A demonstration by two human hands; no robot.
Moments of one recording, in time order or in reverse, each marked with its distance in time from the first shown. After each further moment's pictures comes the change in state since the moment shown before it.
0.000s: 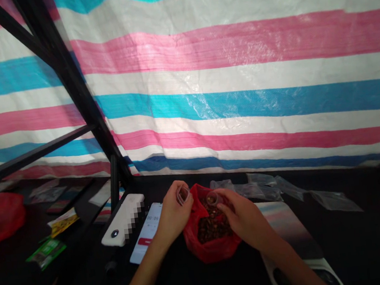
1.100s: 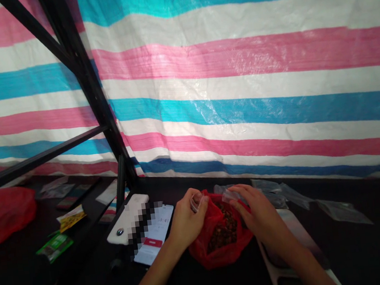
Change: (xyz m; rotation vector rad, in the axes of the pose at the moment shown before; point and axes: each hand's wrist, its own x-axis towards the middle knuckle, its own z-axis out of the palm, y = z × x) left_hand -0.015 0.003 0.015 0.064 -0.090 -0.026; right_hand 0.005 0.023 -0.019 -0.176 0.197 -0.141
